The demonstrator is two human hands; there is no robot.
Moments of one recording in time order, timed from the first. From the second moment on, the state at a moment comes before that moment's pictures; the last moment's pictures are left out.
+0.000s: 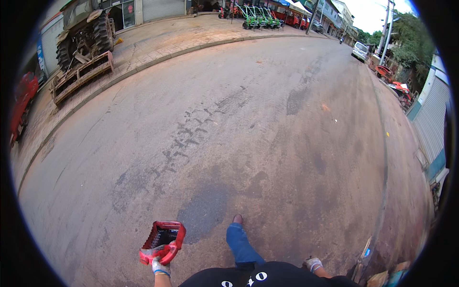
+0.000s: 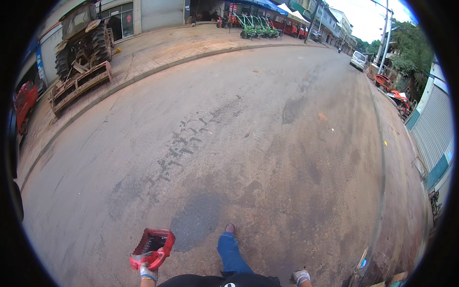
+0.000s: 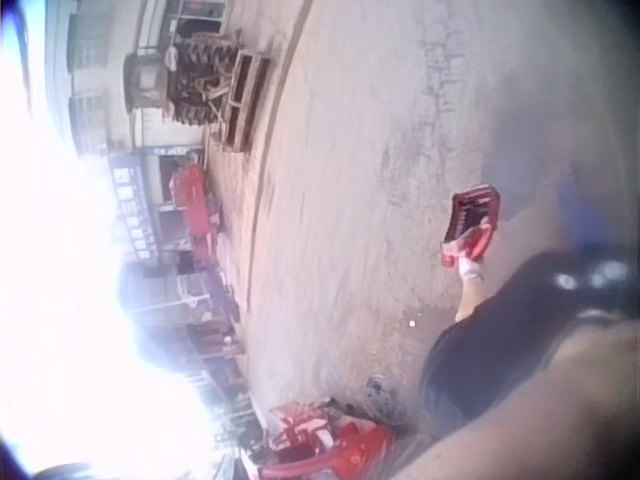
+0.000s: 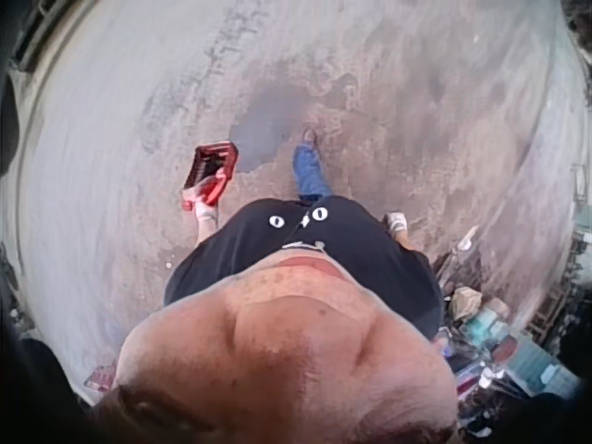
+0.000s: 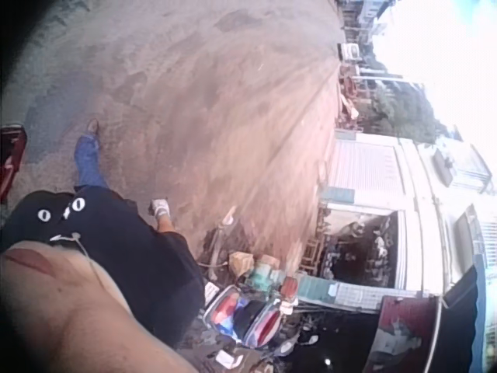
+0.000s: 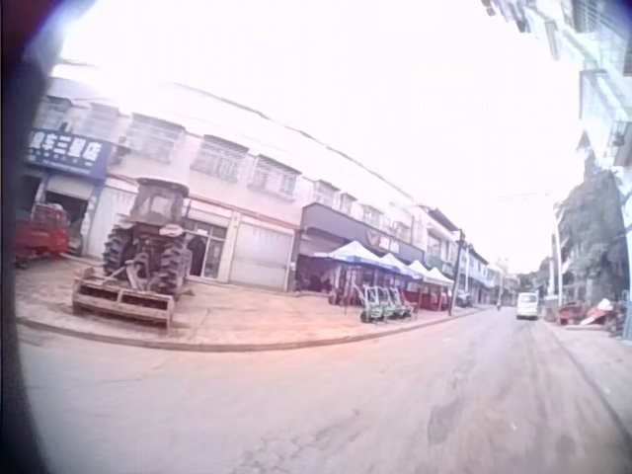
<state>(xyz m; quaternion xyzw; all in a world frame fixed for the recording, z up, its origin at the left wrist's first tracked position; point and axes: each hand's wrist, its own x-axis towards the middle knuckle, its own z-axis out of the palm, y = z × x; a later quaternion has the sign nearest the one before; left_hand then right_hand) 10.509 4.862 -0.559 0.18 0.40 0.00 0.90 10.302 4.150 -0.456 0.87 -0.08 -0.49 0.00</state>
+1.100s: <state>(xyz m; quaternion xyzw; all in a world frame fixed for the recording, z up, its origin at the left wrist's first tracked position) 11.667 4.736 -0.544 0.26 0.50 0.07 0.82 11.532 3.972 -0.447 0.62 -0.60 -0.33 -0.37</state>
